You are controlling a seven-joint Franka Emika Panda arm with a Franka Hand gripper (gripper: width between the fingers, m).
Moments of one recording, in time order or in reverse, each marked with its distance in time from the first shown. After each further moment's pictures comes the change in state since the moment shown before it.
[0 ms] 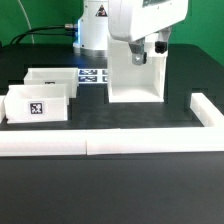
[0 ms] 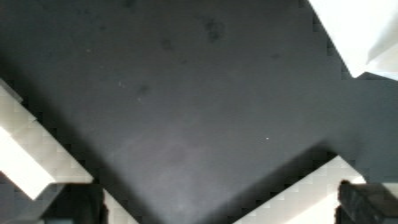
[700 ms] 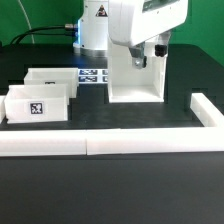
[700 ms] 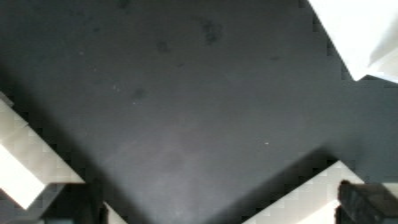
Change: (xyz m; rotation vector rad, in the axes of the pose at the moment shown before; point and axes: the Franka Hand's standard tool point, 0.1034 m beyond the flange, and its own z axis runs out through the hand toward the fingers) arm -0.004 -0.009 0.003 -0.018 0.022 0.098
